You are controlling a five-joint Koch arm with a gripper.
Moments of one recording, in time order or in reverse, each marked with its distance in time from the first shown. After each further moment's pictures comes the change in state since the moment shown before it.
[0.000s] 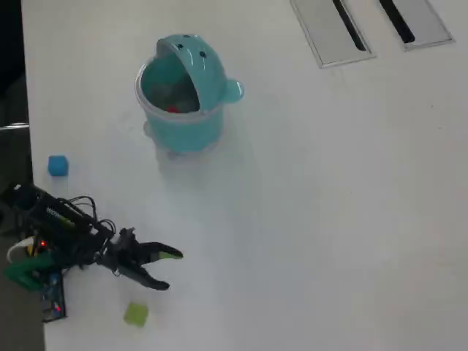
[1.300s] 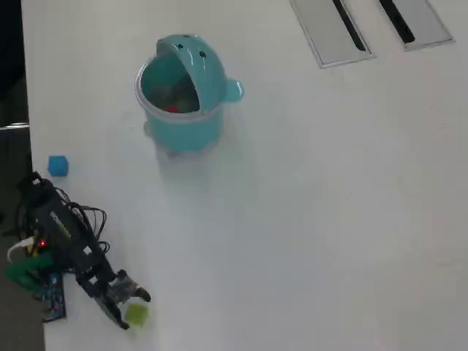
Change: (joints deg) arm 24.4 -6.0 -13.4 51.9 -7.9
